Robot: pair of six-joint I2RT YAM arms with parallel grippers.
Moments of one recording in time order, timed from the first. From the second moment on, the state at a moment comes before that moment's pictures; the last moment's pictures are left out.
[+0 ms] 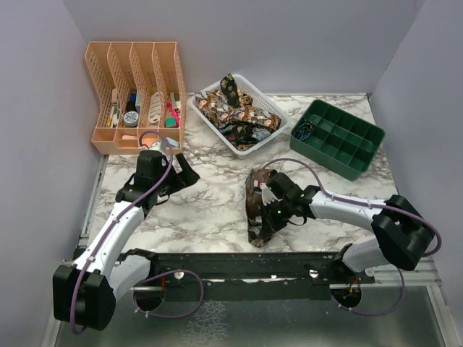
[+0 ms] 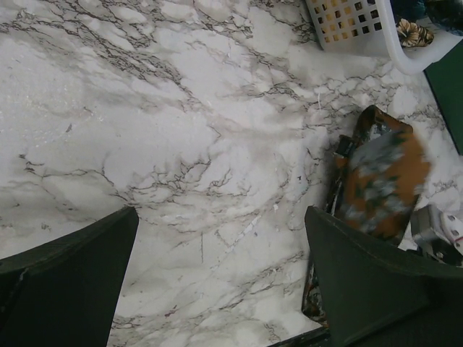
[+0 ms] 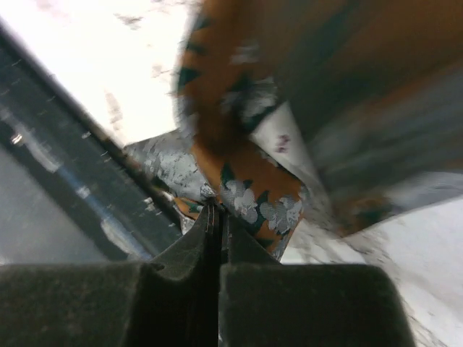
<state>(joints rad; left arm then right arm) -0.22 0.98 0.67 -0.37 0.17 -0.61 0.79 1.39 0.68 -0.37 -0.49 0.26</state>
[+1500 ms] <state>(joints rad) -0.38 1.00 0.45 -0.16 0.38 -0.75 0.72 1.74 1.25 -0.58 0.33 0.42</state>
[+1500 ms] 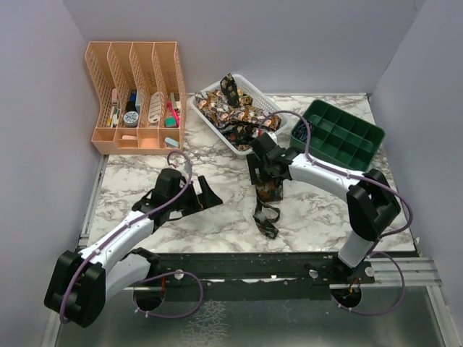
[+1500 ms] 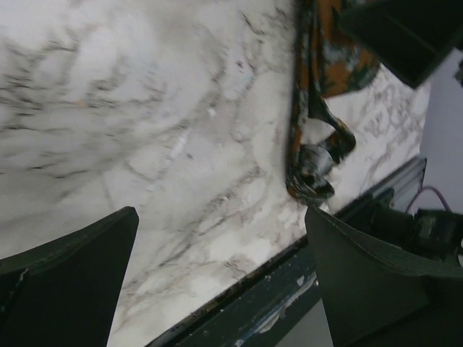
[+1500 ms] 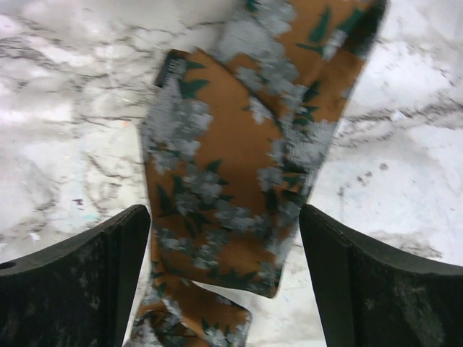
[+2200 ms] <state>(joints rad) -0.96 1.34 0.50 0.14 0.30 -0.94 0.53 1.63 0.95 -0.19 -0.16 0.37</state>
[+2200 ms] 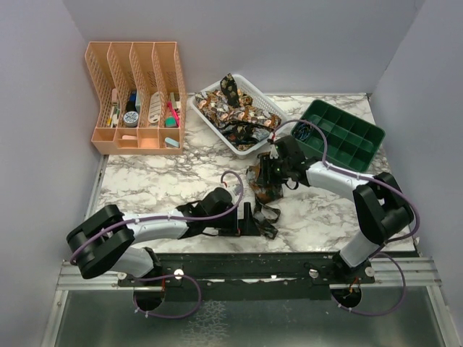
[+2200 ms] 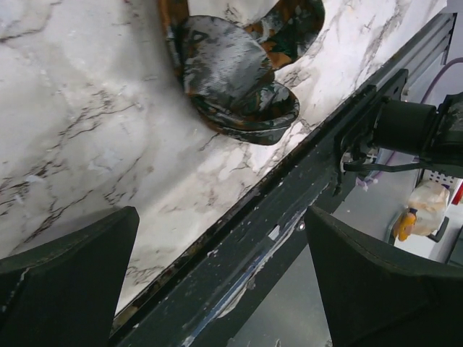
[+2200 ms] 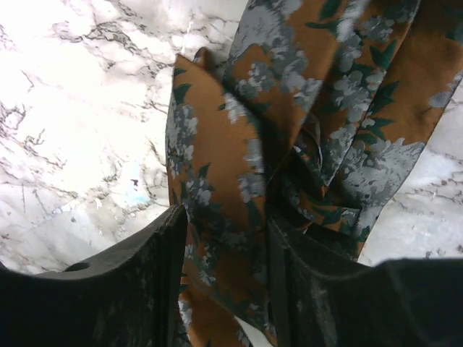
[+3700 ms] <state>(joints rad) -0.69 1.13 0.77 -0.34 -0.06 -0.64 0.52 1.14 0.91 -0.28 -0.15 0.06</state>
